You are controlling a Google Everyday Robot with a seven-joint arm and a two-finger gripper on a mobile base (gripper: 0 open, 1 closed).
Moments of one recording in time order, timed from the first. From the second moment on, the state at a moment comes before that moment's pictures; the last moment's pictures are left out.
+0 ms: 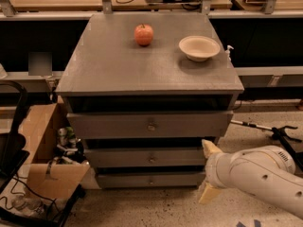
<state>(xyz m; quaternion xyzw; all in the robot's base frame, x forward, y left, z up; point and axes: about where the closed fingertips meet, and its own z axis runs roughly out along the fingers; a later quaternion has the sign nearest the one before) 0.463 -0.175 0.608 -0.63 0.73 -0.06 0.26</state>
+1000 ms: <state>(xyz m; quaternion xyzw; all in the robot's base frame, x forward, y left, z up) 0.462 -0.185 0.567 -0.66 0.71 -0.07 0.24</state>
